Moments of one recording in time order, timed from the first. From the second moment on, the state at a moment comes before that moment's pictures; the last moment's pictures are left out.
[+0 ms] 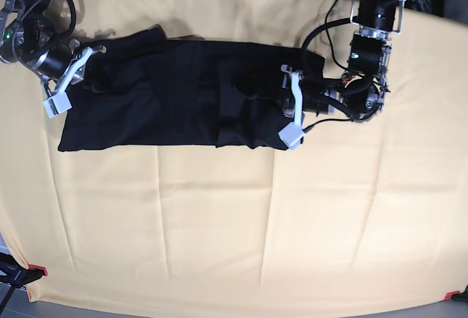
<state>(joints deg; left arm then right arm) -6.8 -13.8 11.1 77.4 -82.5 -42.3 80.4 -17.3 20.0 25.2 99.7 51.2 40.7 -63.1</state>
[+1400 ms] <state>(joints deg) -9.1 -23.4 6.7 89.3 -62.6 -45.1 76.1 -15.8 20.0 25.2 99.7 57.8 40.7 -63.3</state>
